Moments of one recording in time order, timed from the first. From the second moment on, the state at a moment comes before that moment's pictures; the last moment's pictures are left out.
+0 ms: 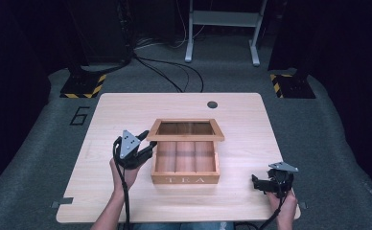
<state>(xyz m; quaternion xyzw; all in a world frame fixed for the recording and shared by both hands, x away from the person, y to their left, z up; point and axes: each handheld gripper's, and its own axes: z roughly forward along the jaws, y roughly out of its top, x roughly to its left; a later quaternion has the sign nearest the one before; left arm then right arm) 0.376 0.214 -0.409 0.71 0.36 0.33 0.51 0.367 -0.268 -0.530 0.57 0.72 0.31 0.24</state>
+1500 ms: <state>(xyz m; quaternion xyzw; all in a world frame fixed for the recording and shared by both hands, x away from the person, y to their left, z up) 0.357 0.226 -0.490 0.73 0.41 0.20 0.50 0.367 -0.268 -0.530 0.57 0.72 0.31 0.24</state>
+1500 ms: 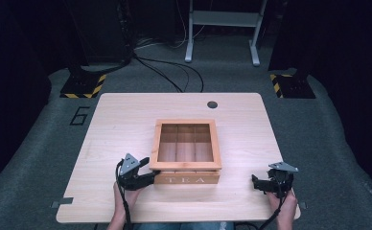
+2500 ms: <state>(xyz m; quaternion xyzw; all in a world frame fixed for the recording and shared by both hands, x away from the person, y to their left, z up) 0.329 0.275 -0.514 0.77 0.45 0.20 0.41 0.367 -0.268 -0.530 0.57 0.72 0.31 0.24</state>
